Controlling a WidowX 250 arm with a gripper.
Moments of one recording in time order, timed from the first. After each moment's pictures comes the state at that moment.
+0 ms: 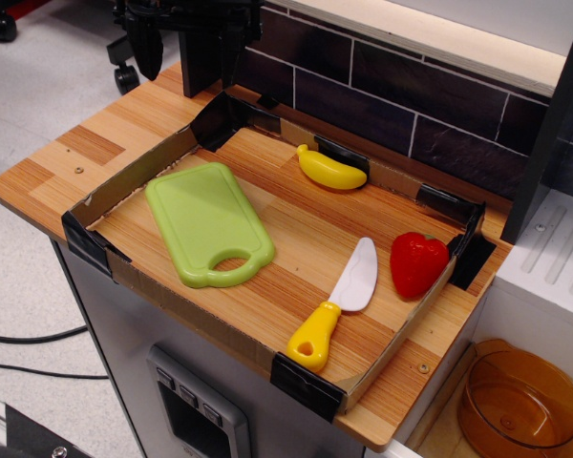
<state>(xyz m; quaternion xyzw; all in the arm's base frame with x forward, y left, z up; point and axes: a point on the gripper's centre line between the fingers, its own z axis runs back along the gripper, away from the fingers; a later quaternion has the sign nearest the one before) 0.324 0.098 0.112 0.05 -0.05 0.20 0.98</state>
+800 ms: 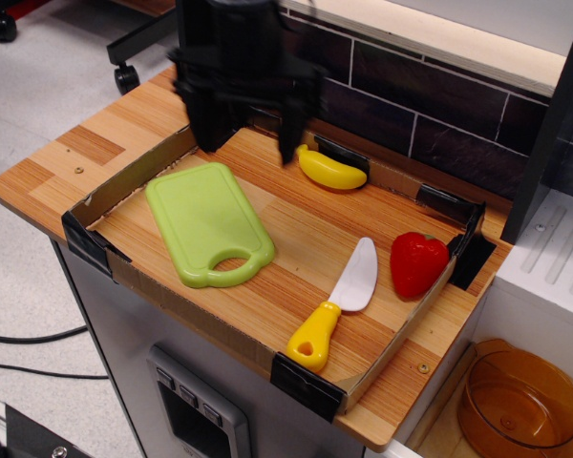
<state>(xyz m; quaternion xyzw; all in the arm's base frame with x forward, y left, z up) 0.287 0.030 0.087 0.00 0.01 0.13 0.99</state>
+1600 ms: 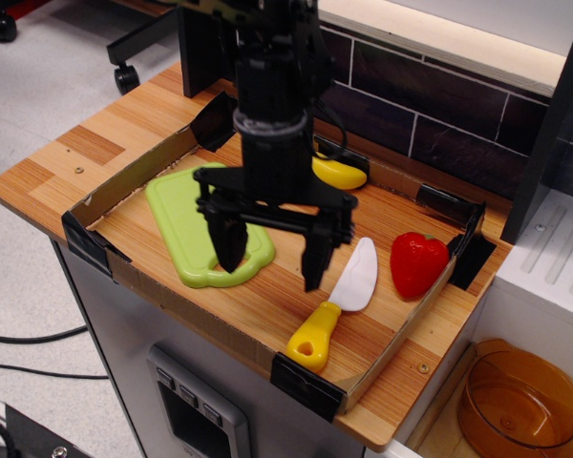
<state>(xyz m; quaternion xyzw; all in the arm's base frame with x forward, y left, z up) 0.238 -0.027 0.044 -0.03 0.04 0.07 1.00</state>
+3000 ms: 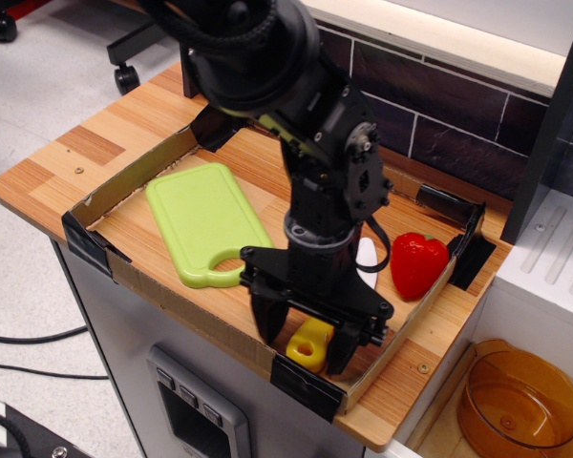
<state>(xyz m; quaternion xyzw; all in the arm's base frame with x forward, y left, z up) 0.226 -0.050 -0.004 0.01 0.02 0.01 1.00</state>
